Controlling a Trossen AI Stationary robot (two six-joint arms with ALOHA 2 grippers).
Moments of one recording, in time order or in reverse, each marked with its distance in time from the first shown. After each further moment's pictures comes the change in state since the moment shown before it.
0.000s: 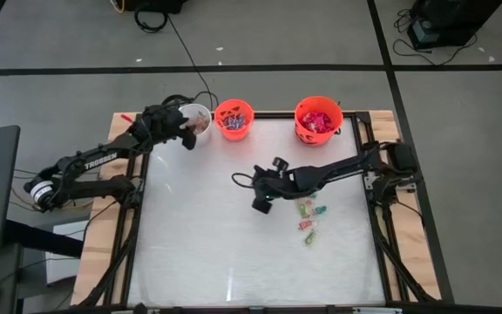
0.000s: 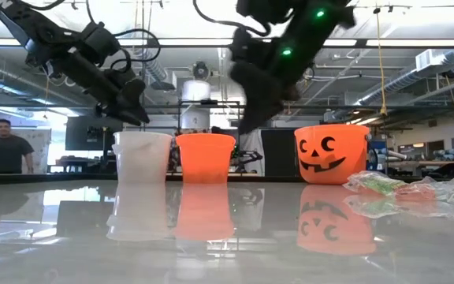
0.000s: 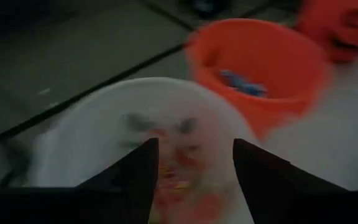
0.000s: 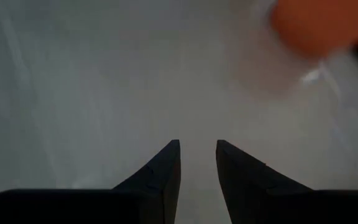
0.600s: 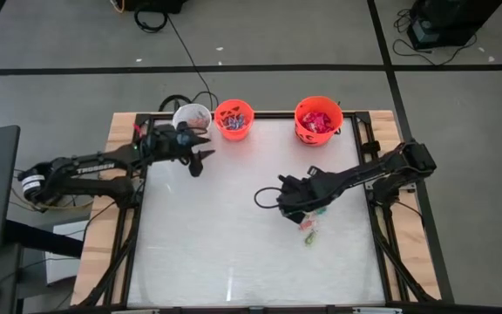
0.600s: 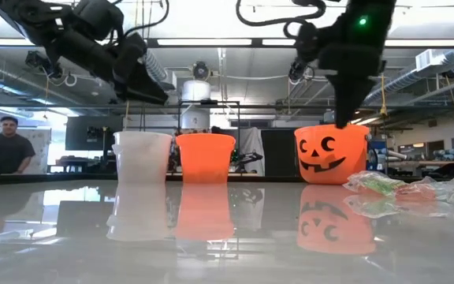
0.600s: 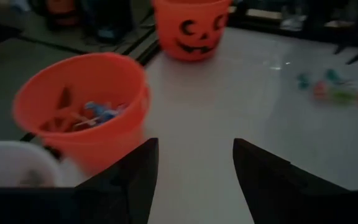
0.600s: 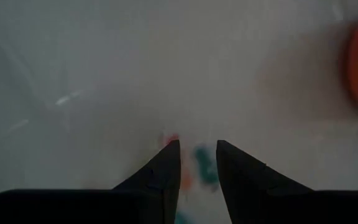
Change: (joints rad) left arm -0.362 -0.069 0.000 0.017 0.048 0.072; right arm 0.129 -0.145 0.000 -0.667 -0.093 0.397
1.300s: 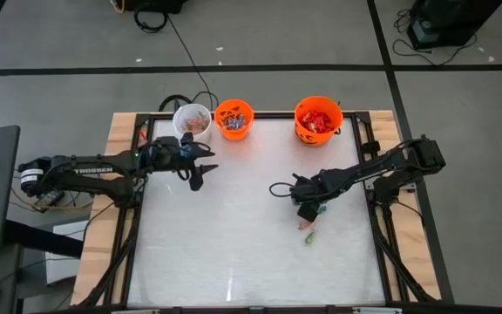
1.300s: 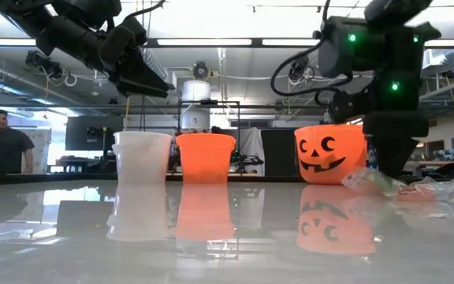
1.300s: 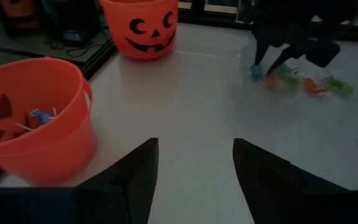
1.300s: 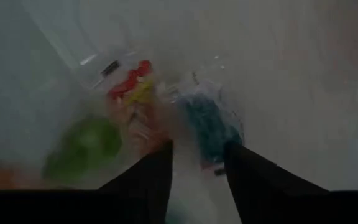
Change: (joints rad) left arm -0.197 -0.018 0.000 -0.026 -0.056 -0.038; right arm -0.115 -0.093 -0.416 0.315 -0.208 -0.105
